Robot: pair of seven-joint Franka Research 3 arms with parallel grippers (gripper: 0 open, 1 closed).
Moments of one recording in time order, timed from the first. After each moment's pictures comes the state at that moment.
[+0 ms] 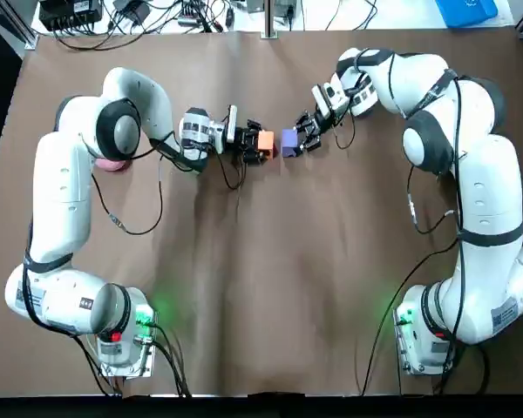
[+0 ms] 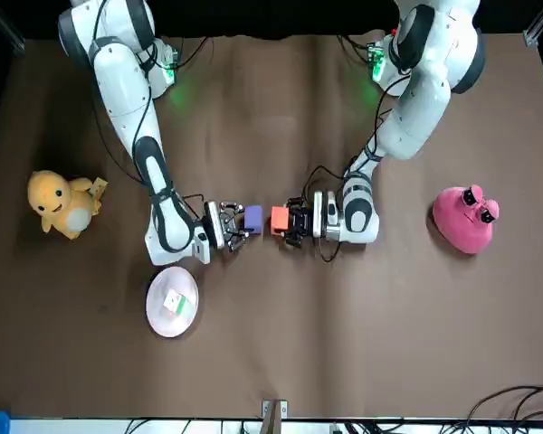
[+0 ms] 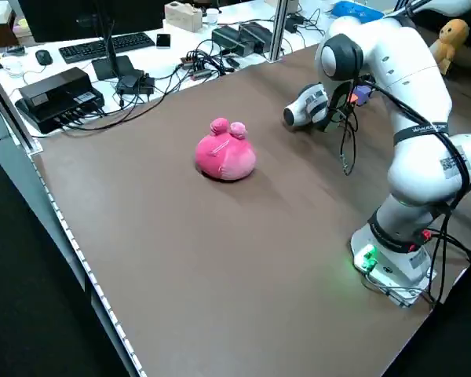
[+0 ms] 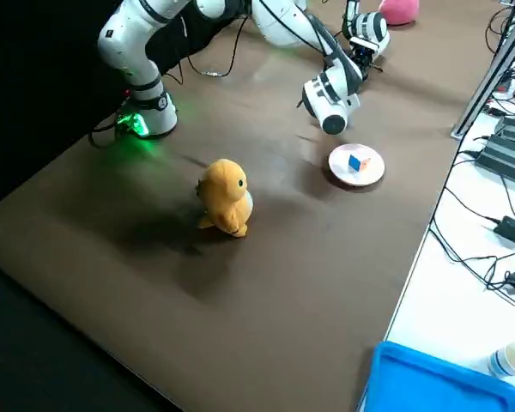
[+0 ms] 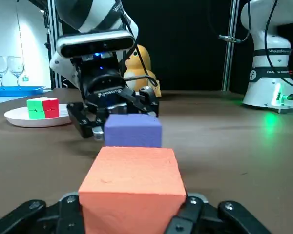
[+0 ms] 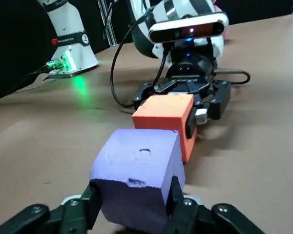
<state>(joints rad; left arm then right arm) -0.21 0.99 -0.30 -1.72 -1.68 1.99 2.72 0.44 0.87 -0.10 -1.66 1.39 1.82 -2.32</state>
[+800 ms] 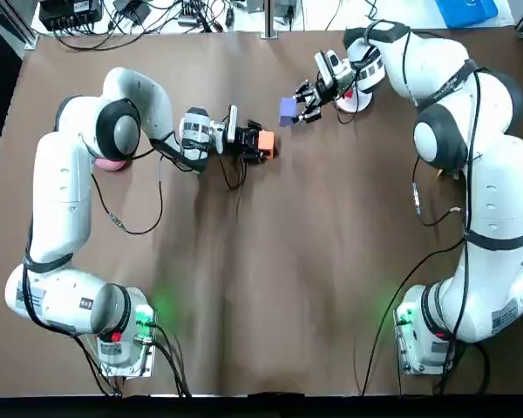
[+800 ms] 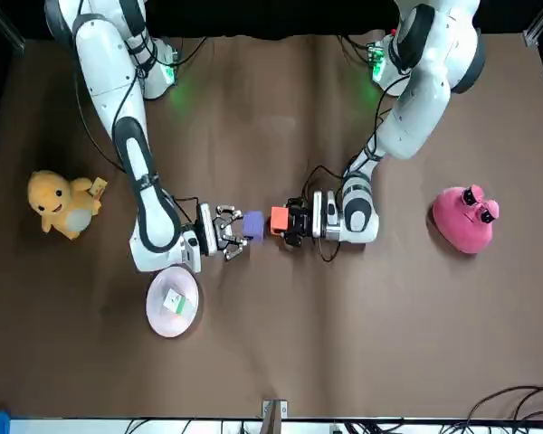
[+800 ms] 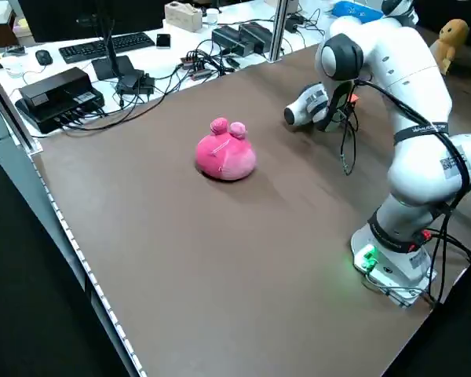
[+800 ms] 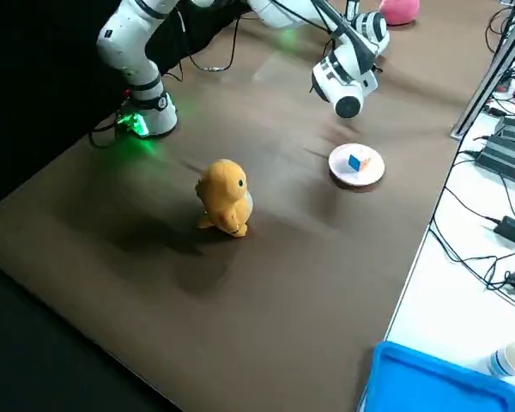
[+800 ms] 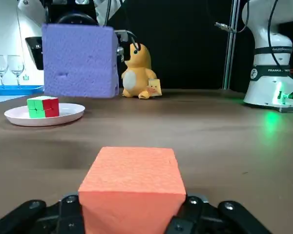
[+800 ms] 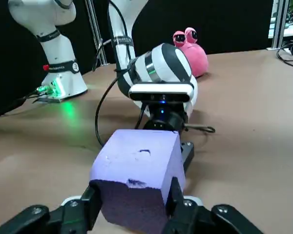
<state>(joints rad) -0.21 0.99 -0.30 -1.72 -1.68 2.00 2.72 0.42 0.78 -0.09 -1.61 1.41 1.79 -2.23</state>
